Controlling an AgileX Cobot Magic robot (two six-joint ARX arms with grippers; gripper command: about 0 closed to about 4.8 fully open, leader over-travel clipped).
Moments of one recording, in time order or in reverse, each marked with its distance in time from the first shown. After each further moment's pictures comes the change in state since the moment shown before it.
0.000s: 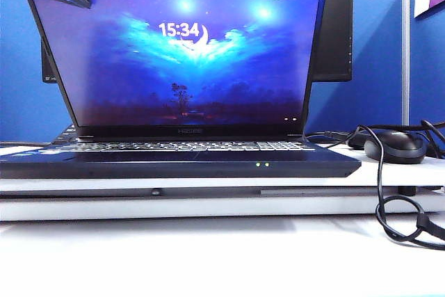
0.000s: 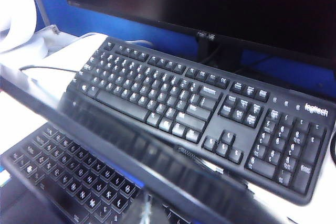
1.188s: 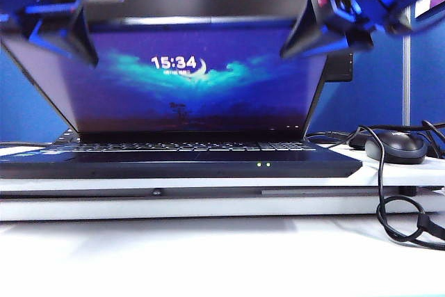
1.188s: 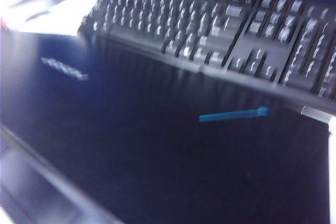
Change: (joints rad) left arm -0.216 -0.006 -0.116 -0.123 -0.164 -0.063; right arm 0.076 -0.082 -0.288 0.122 0.045 0.092
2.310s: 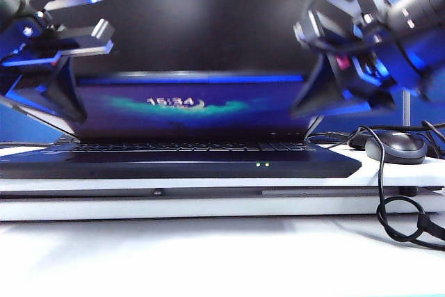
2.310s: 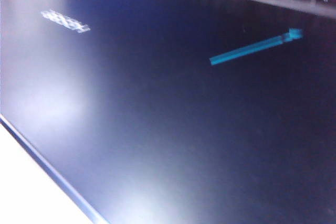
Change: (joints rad) left arm -0.029 0.001 -0.127 -0.020 0.043 -0.098; right arm 0.031 -0.004 -0.193 0.102 -0.019 0.037
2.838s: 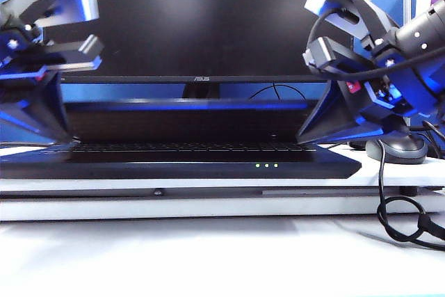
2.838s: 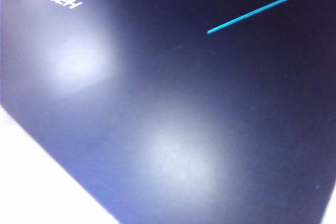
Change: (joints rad) left arm 0.000 0.000 0.000 -0.097 0.019 -0.033; right arm 0.013 0.003 -0.048 -0.017 -0.002 0.026
